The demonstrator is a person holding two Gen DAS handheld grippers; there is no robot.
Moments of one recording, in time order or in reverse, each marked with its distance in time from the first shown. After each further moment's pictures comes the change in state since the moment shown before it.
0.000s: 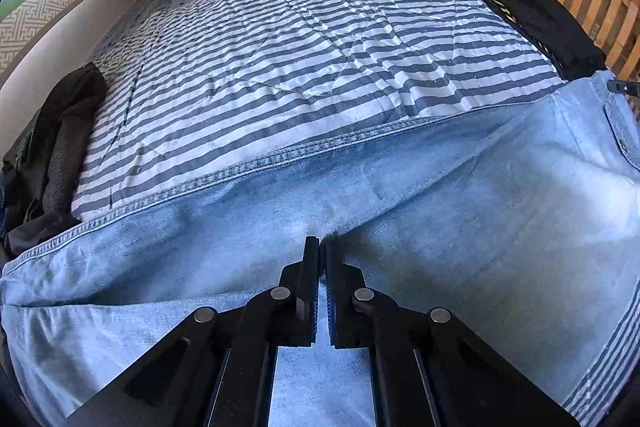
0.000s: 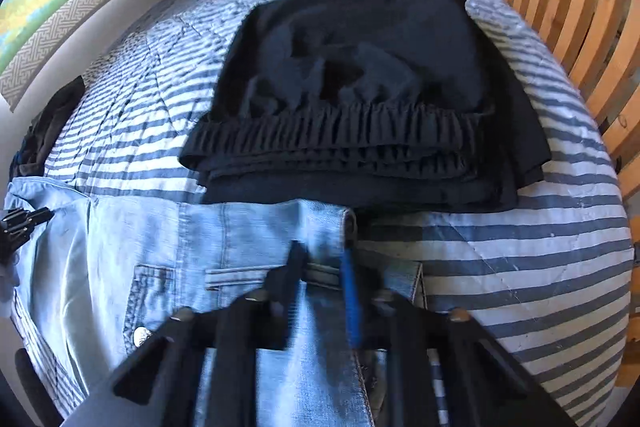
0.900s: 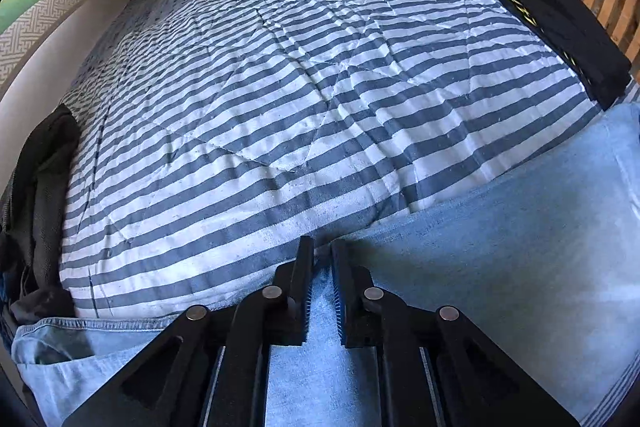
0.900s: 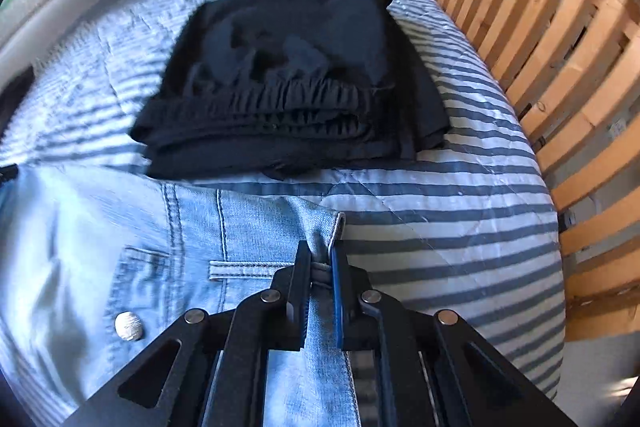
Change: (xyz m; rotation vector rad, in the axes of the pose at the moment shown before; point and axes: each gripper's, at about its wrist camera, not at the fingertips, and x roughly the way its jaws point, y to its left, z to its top) left arm 0.049 -0.019 0.074 0.035 0.045 0.018; right arm 0.006 -0.004 -0.020 -0.008 0.108 -0.299
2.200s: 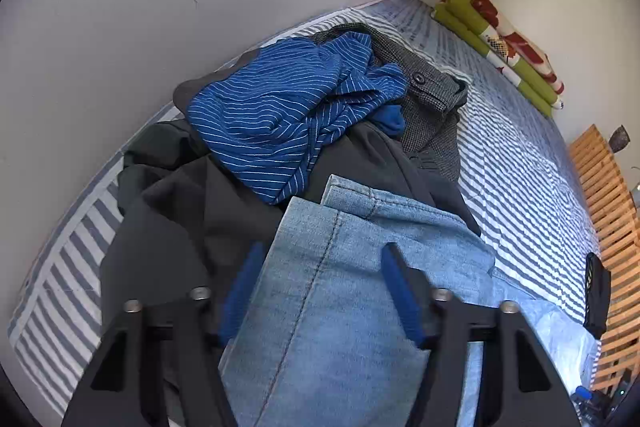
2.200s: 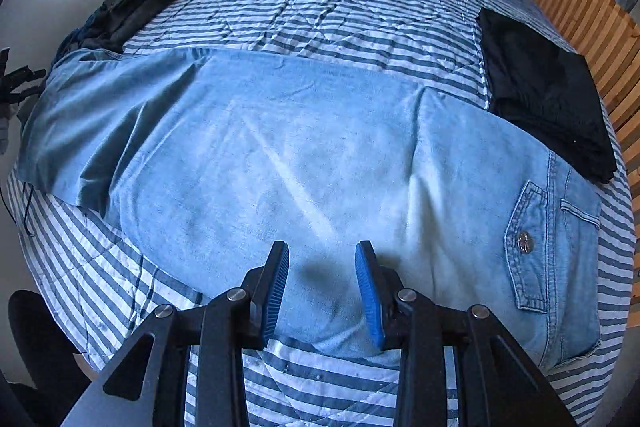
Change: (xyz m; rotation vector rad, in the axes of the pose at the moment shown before) left arm -0.121 0.423 -0.265 -0.894 -0.190 0.000; right arm -0.101 0.243 -0.066 -0.253 0.022 0.262
